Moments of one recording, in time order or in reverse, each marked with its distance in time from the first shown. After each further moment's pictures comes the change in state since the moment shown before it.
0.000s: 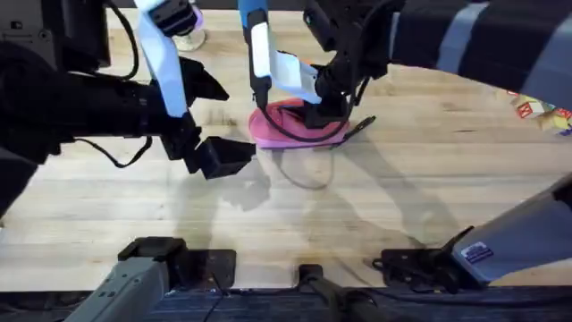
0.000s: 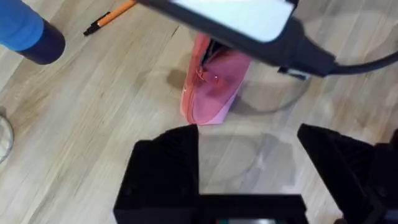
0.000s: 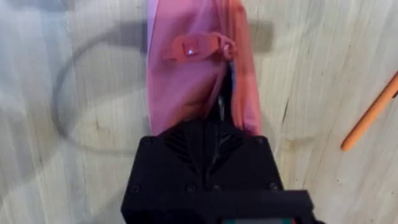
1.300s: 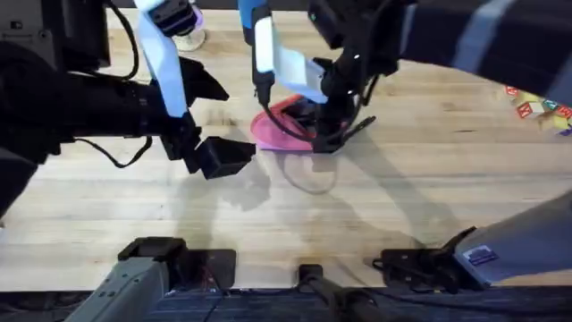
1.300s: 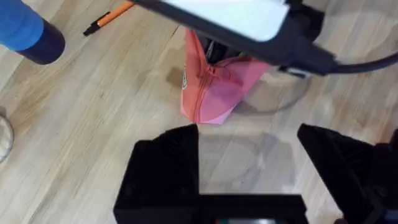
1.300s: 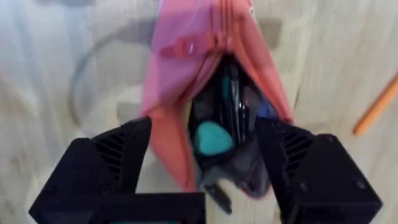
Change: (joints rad) left arm 0.000 0.000 0.000 0.000 0.000 0.000; right arm -0.001 -0.053 0.008 -0.087 0.001 0.046
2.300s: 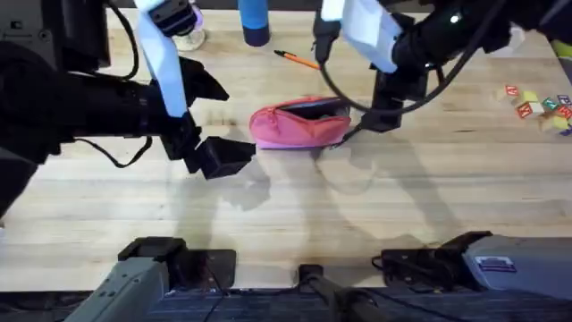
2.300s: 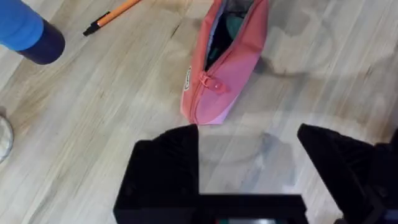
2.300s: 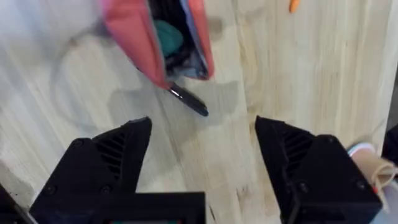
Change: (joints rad) left arm 0.000 0.000 0.000 0.000 0.000 0.000; right arm -0.175 -0.262 0.000 -0.133 0.159 0.037
